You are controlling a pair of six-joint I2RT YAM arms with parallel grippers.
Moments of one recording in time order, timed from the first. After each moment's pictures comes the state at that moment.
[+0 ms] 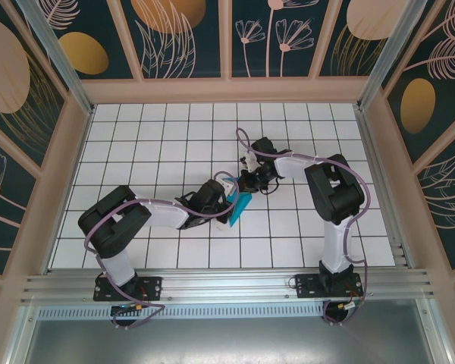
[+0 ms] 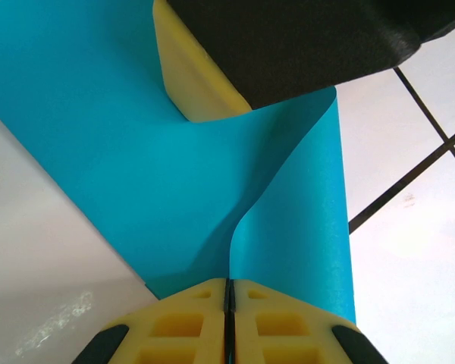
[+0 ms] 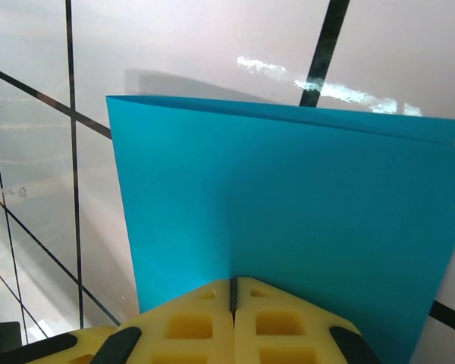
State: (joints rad) left arm -0.84 1.76 0.73 0.23 0.07 -0.39; right arm 0.50 1.99 1.21 -0.44 -0.57 0.34
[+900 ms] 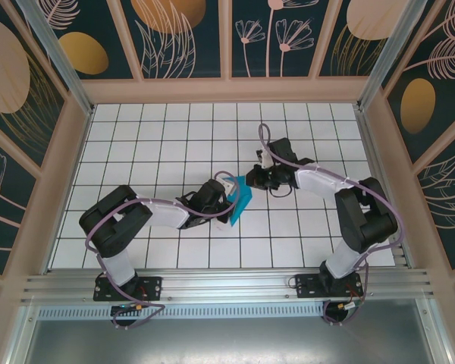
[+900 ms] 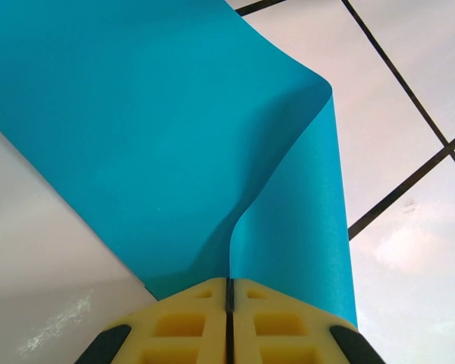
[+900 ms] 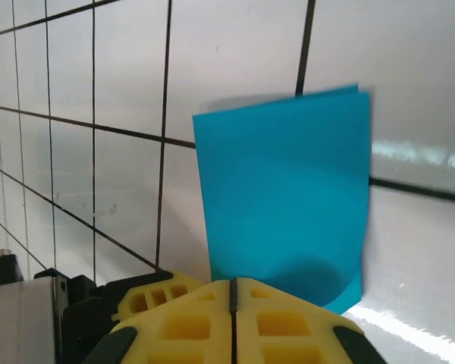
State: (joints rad) left arm -0.84 1.77 0.73 0.24 0.07 -0.39; right arm 0.47 1.65 0.94 -0.26 -0.51 0.57
